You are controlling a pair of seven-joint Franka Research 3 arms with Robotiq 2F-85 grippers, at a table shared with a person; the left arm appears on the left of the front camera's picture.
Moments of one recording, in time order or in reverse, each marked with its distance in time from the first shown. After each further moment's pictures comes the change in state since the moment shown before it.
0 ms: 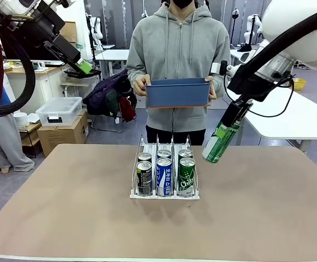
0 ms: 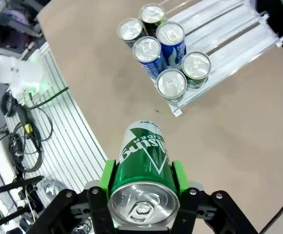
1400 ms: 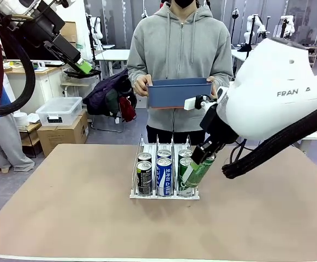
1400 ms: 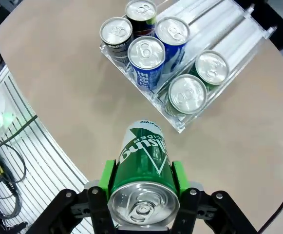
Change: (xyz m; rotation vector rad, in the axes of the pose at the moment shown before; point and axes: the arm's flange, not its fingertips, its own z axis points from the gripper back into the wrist) left arm 0.000 0.000 0.000 0.000 0.000 0.000; right arm -0.014 0.074 -0.098 -0.221 -0.093 -0.059
